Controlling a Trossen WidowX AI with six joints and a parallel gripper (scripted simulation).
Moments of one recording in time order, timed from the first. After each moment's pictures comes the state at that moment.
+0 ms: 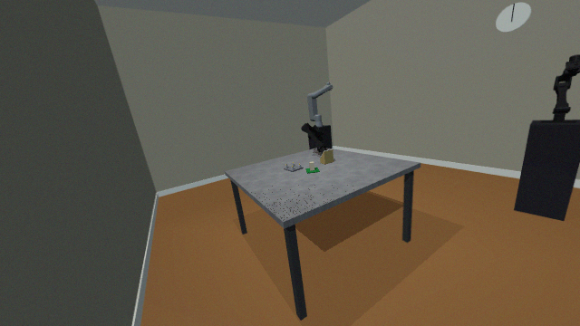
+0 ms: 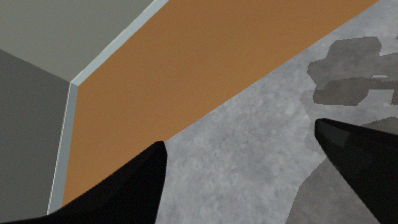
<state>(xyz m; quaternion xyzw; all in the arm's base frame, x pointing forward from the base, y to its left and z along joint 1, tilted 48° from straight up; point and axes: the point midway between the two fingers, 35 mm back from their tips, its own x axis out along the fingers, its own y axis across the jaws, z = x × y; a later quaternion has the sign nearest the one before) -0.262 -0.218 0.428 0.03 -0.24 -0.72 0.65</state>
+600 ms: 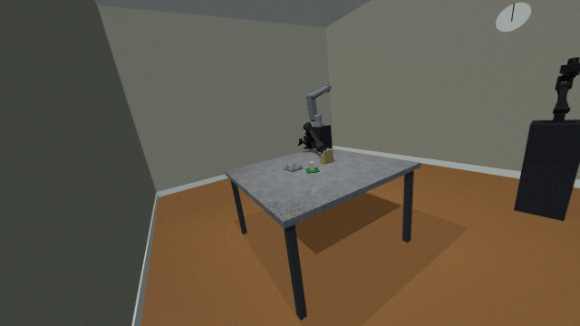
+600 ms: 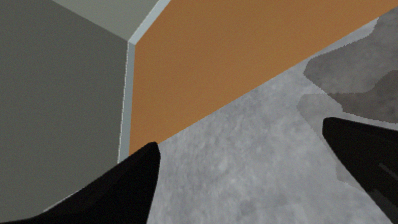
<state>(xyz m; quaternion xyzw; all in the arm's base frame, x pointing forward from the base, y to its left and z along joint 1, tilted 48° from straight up) -0.156 -0.324 0.428 0.07 -0.22 -0.61 0.76</state>
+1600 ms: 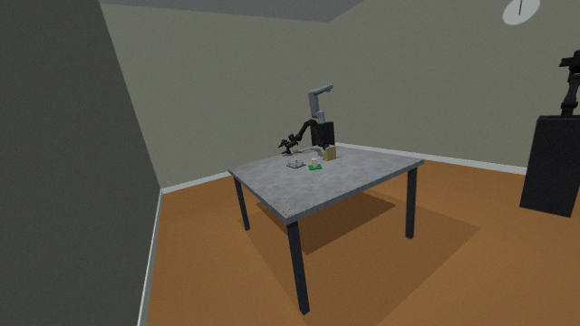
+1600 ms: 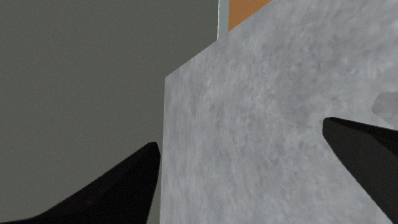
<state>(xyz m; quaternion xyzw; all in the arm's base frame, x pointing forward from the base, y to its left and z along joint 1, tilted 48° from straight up) 0.171 -0.371 0.389 0.18 -0.11 -0.36 0.91</state>
